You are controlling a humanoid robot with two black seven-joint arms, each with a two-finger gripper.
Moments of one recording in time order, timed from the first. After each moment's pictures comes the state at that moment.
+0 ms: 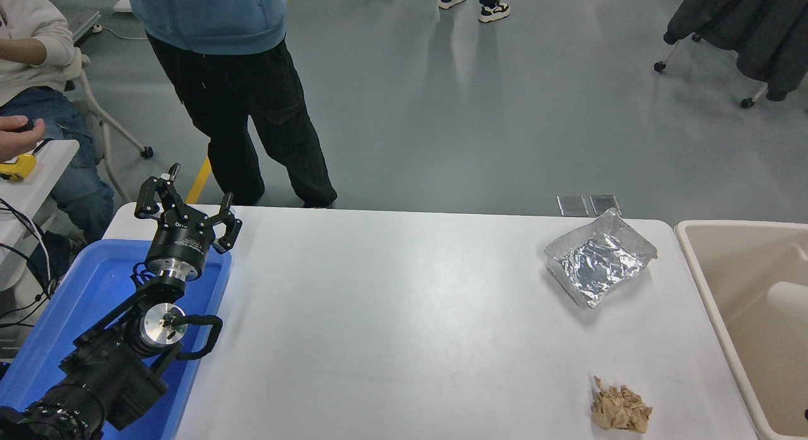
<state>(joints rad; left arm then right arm) -0.54 0.25 -1.02 -0.53 0.17 -0.43 -0.57 0.53 -0.44 0.13 0.03 0.01 -0.11 0.34</state>
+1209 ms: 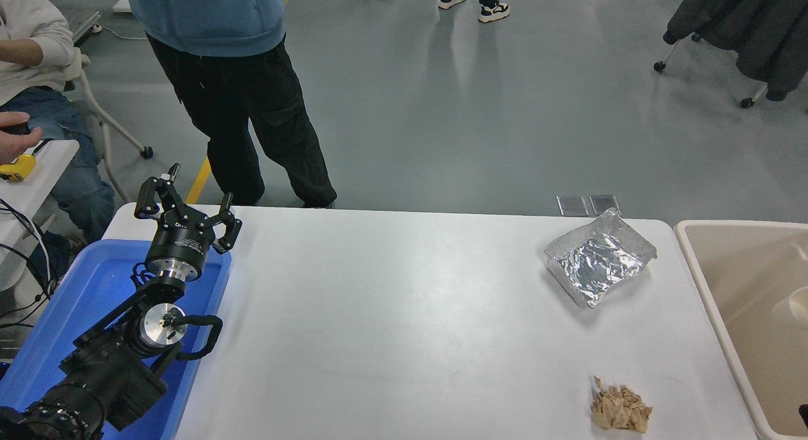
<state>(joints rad) -0.54 0.25 -1.02 -0.53 0.17 -0.43 -0.57 0.53 -0.43 0.13 0.01 0.04 -0.10 0.34</state>
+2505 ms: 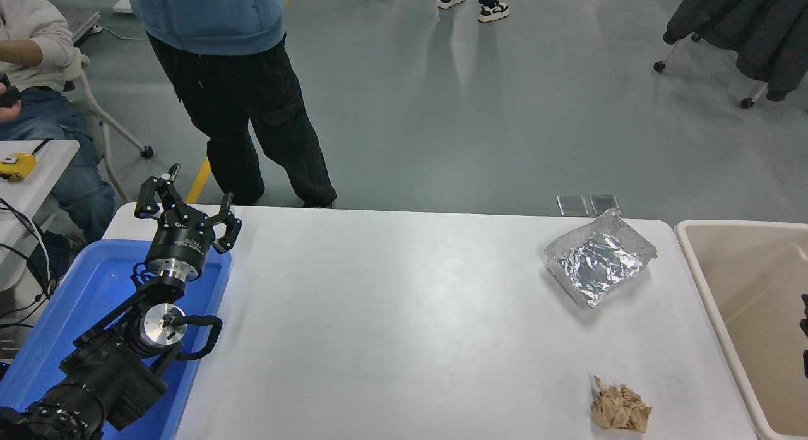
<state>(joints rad) -0.54 0.25 -1.02 -0.53 0.17 -0.43 -0.57 0.65 -0.52 0.37 0.13 0.15 0.16 0.35</state>
